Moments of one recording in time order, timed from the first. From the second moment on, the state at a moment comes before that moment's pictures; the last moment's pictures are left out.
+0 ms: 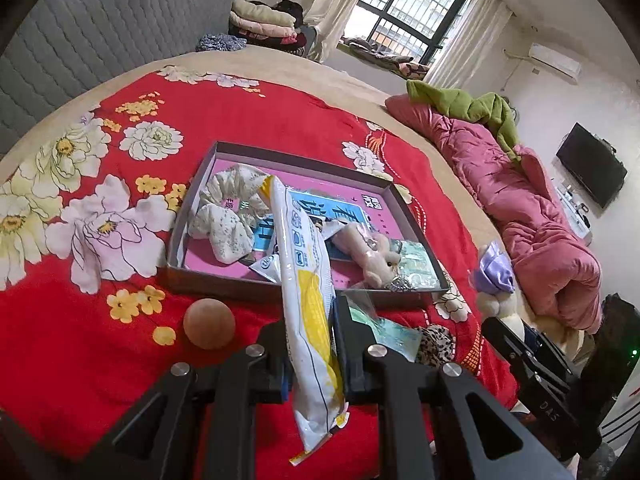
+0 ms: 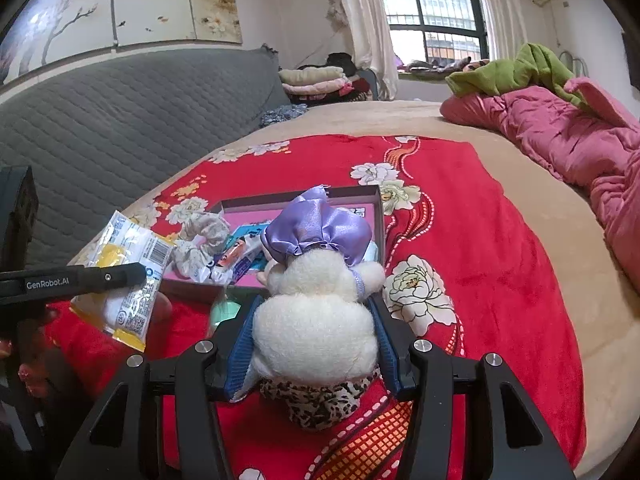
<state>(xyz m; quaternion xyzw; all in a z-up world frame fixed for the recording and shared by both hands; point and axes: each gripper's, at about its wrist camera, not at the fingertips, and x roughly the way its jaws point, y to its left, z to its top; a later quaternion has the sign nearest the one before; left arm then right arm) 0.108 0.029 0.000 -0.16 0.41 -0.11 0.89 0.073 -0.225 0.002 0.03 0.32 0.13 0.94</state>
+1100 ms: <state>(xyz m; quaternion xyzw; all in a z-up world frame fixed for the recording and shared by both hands) 0.152 0.043 -0.001 -0.13 0.39 -0.09 0.91 0.120 -0.214 0.013 0.02 0.28 0.12 0.95</state>
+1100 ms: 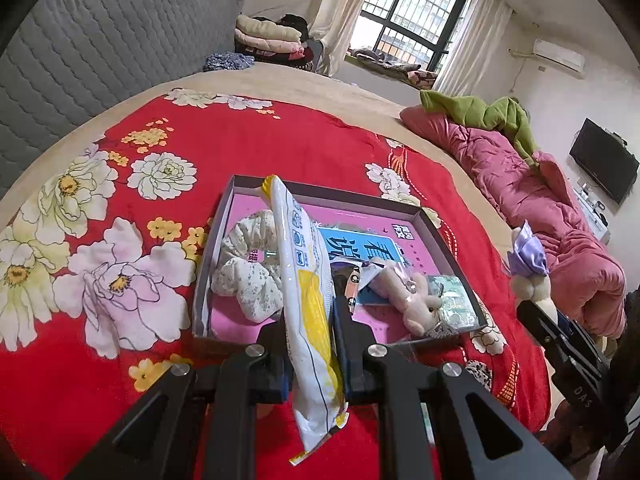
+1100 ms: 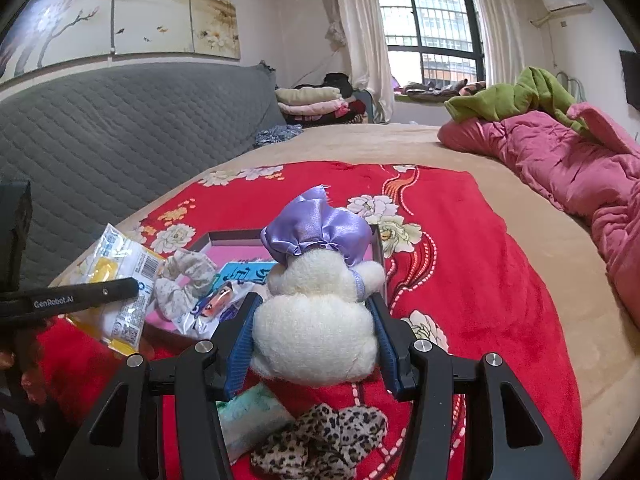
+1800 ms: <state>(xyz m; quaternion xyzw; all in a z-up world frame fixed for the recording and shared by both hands) 0.185 0.035 -0.012 -0.12 0.39 -0.09 0.91 0.149 -0.209 0.001 0.01 0.28 0.12 0.95</state>
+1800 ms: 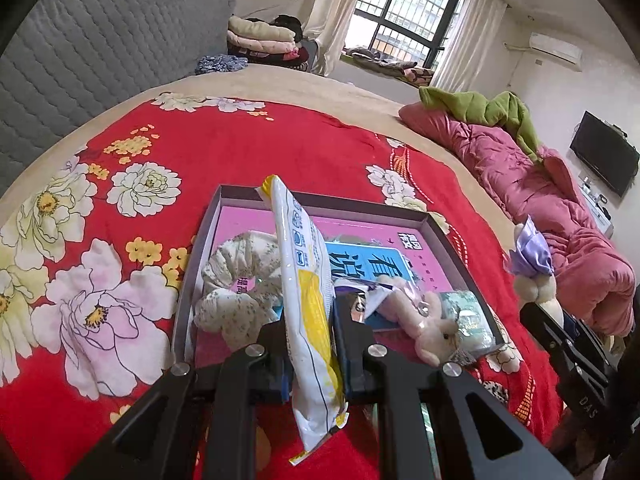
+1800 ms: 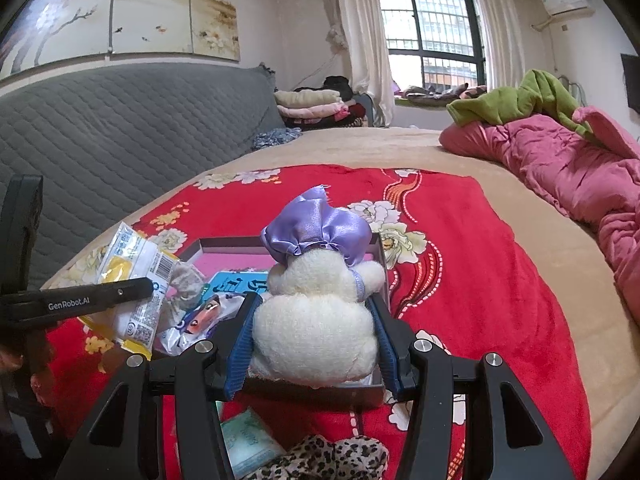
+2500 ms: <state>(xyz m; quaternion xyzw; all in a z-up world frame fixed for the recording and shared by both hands) 0.209 0.043 -0.025 -0.16 0.38 -0.10 0.90 0.164 -0.211 -0.010 0.01 0.29 0.11 0.95</state>
